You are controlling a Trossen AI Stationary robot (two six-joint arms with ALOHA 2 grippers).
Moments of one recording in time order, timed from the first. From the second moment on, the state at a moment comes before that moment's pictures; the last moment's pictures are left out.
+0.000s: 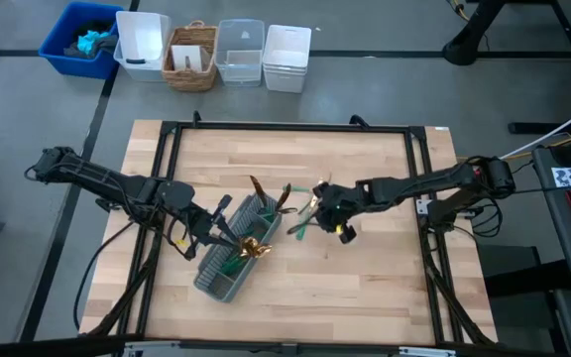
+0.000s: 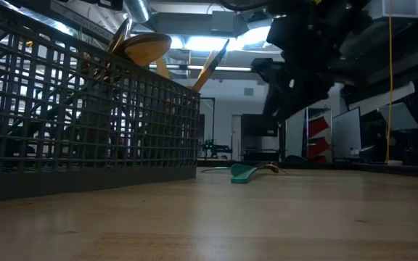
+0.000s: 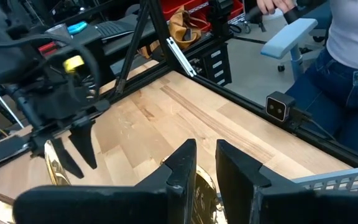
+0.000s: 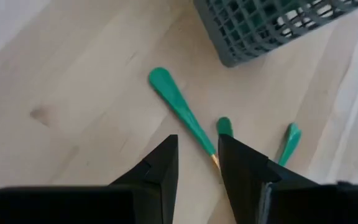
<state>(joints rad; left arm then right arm) -0.25 0.91 0.61 -0.01 0.19 0.38 0.06 1.51 0.95 -0.38 -0.02 -0.61</state>
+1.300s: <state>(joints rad) -0.25 0.91 0.61 -0.02 0.19 0.38 -0.02 1.76 0.95 -0.24 0.12 -0.90</state>
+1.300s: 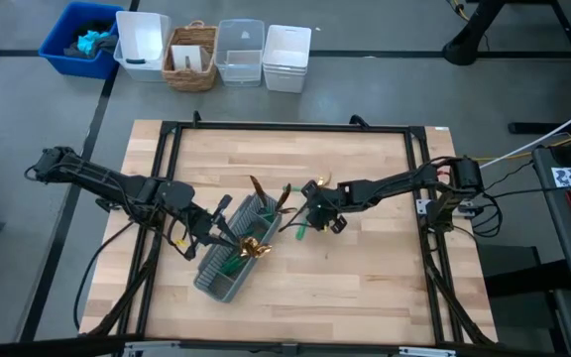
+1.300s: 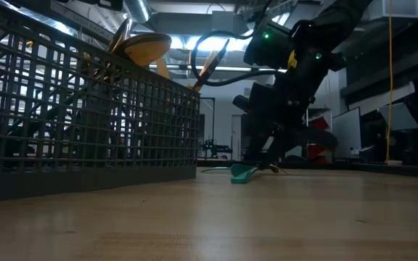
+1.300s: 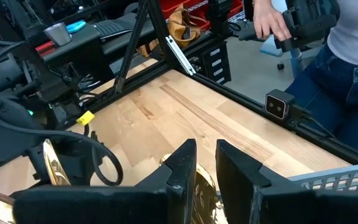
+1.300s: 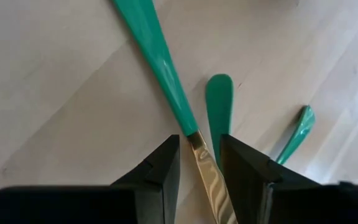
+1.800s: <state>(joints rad) -0.25 0.91 0.61 -0.02 0.19 0.38 -0.01 1.81 0.96 -0.22 0.12 -0.92</state>
